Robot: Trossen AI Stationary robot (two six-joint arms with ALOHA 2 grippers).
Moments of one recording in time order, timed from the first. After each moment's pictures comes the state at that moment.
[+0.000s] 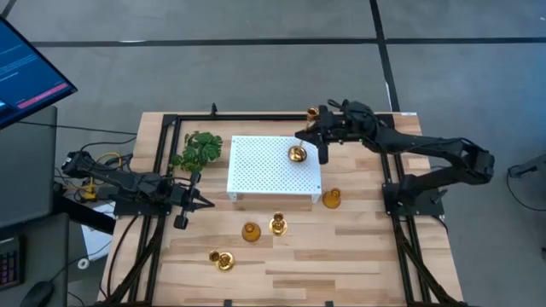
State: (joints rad) left arm -0.33 0.06 0.01 0.18 -0.11 0.18; right arm -0.46 1.26 0.82 0.27 -0.40 0.00
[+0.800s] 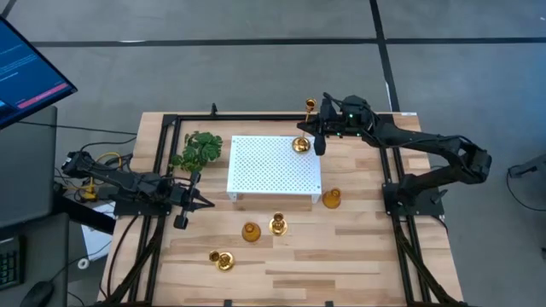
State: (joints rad) left arm -0.33 0.06 0.01 0.18 -0.11 0.18; right arm -0.52 1.30 0.86 0.18 -0.31 -0.04
